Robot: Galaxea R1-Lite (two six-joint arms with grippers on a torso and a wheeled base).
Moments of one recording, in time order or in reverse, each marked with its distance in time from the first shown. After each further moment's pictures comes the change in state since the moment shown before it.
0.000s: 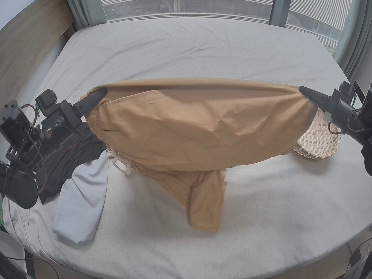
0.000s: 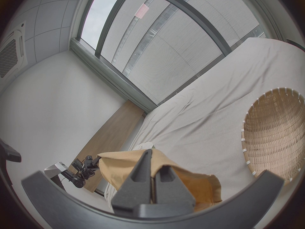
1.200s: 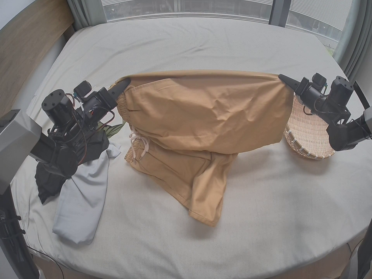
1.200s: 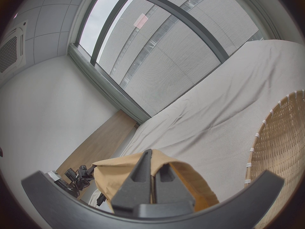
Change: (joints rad) left arm -0.014 0.410 -0.463 0.000 0.079 0.000; right arm -0.007 0.429 -0.464 -0.069 -0.095 0.037
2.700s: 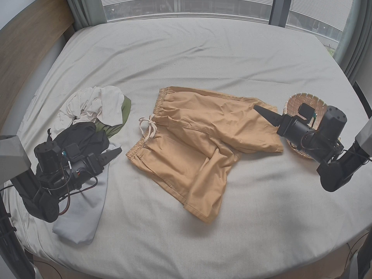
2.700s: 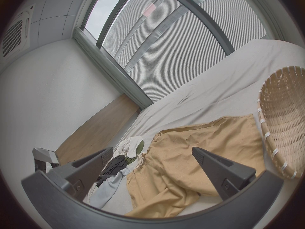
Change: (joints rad) left arm 0.098 -0.080 0.628 0.042 0.009 0.129; right arm 0.220 -0.090 0.473 -0.247 -0.130 -0.179
